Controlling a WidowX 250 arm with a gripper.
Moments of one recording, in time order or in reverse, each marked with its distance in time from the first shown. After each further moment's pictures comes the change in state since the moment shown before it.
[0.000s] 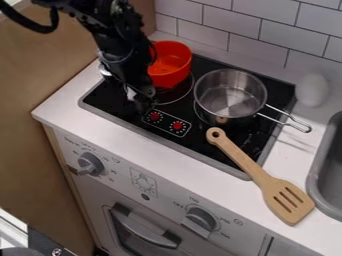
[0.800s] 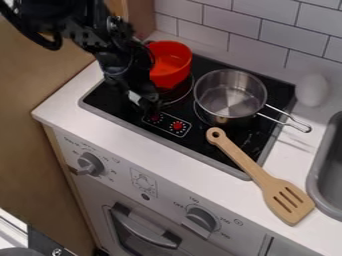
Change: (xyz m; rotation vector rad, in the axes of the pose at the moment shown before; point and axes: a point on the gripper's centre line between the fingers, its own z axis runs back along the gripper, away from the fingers) arm 0.004 -0.005 -0.023 -0.012 -0.097 0.030
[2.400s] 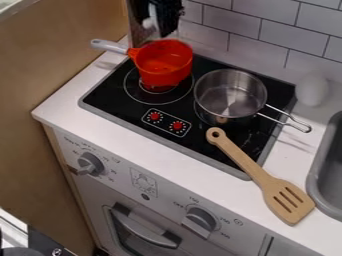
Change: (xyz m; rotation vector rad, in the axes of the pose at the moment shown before) arm 0.093 0.034 0.041 -0.131 0.273 -0.013
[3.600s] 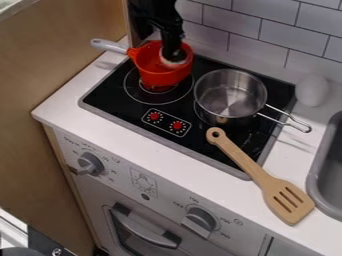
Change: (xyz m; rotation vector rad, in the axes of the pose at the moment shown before) arm 0.002 0.002 -0.034 0.030 -0.078 0.024
